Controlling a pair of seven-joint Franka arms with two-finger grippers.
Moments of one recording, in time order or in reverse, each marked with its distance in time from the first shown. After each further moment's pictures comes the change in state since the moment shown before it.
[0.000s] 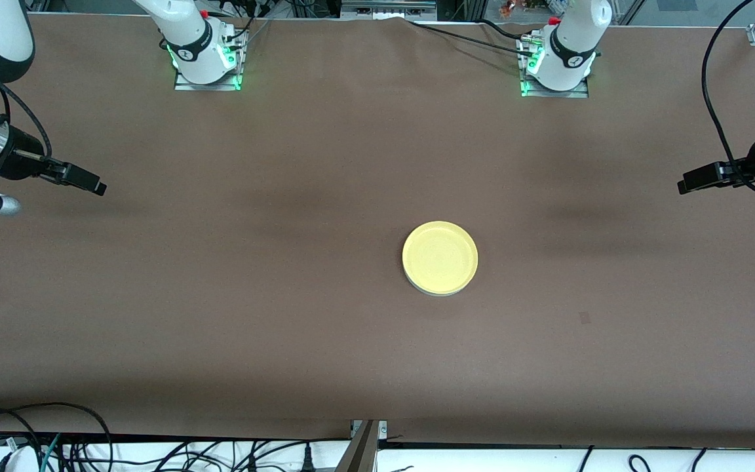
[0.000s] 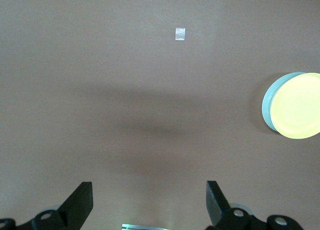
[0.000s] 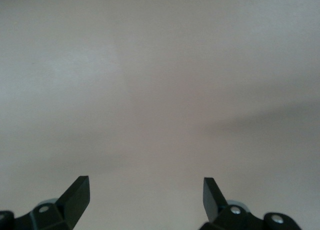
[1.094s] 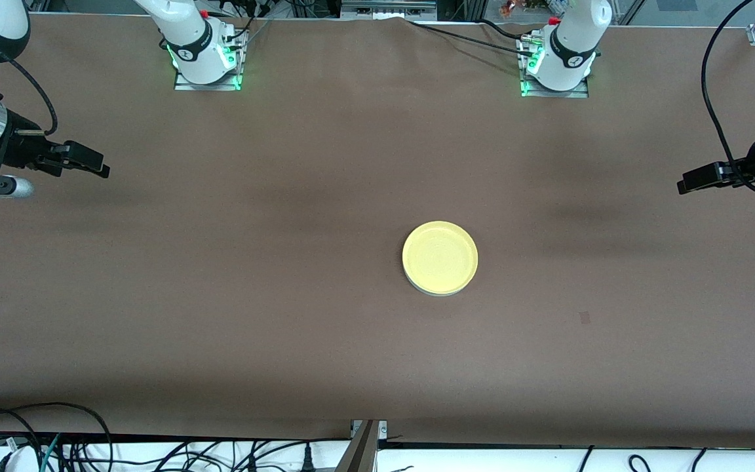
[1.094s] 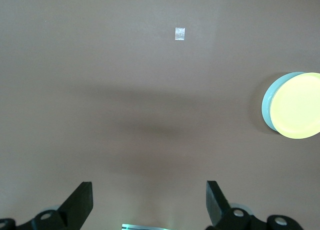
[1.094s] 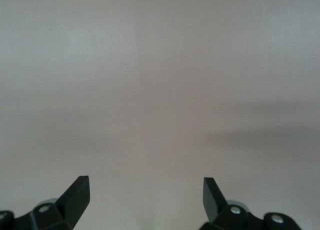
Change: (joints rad) left arm 0.000 0.000 -0.001 0.000 0.000 0.000 0.000; right arm -0.039 -0.020 0.065 0.030 -0.024 -0.082 -0.136
